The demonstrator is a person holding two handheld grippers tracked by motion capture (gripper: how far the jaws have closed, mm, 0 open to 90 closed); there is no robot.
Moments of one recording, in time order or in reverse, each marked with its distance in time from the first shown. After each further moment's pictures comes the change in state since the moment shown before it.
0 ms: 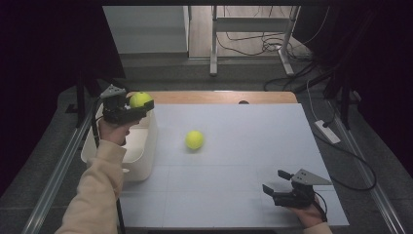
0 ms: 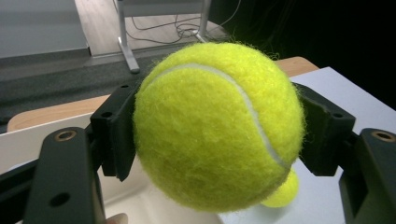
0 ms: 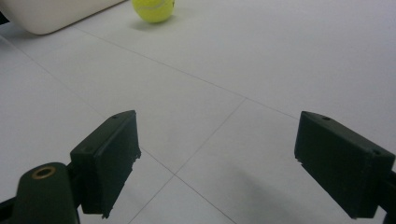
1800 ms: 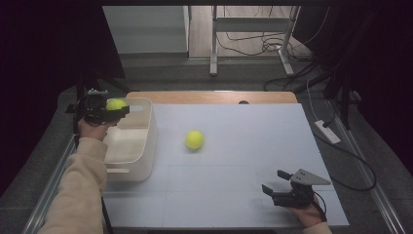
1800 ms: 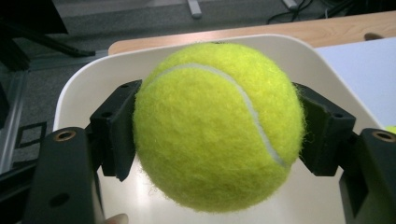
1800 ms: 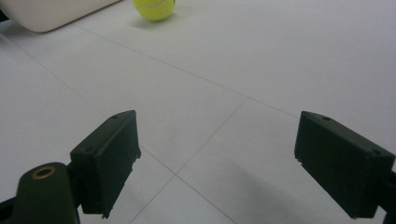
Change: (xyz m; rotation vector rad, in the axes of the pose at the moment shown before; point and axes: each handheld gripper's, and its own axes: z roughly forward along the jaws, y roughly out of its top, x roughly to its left) left arm 0.074 -0.019 0.002 0.222 0.231 -0.072; right arm 0.001 0.000 0.002 0.004 0.002 -0.002
